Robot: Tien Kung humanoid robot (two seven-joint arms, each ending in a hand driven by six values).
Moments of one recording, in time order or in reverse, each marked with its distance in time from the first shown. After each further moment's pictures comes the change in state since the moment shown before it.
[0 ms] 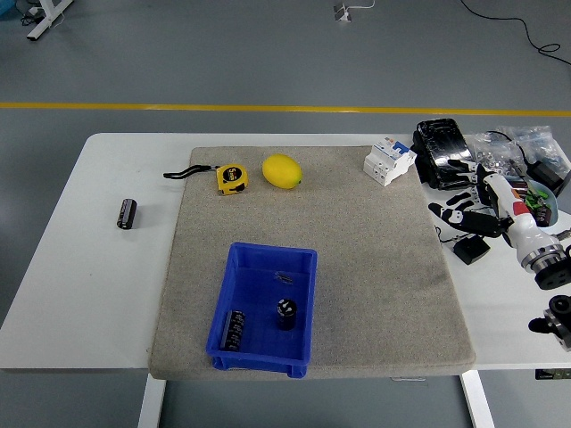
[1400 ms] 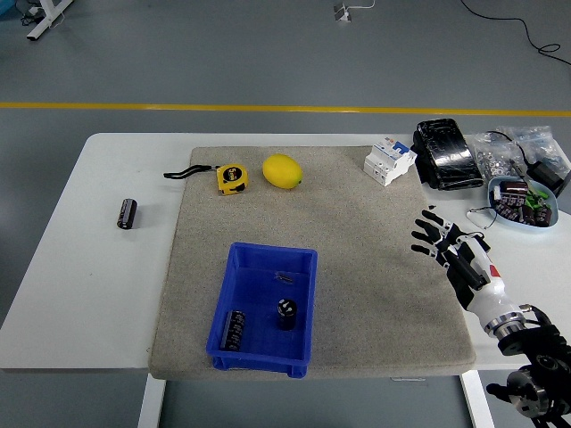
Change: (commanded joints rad) left arm 0.003 0.001 -0.010 -0.003 0.026 -0.007 0.001; right arm -0.197 0.146 0.052 0.057 0.273 0.125 0.079
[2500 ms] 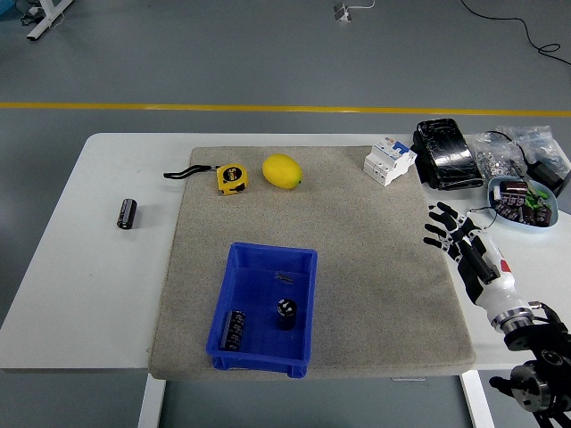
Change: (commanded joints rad) left arm 0.003 -0.004 0.025 0.006 -0.023 0.022 -0.010; right arm -0.002 0.008 0.027 0.003 0.009 -0.040 -0.005
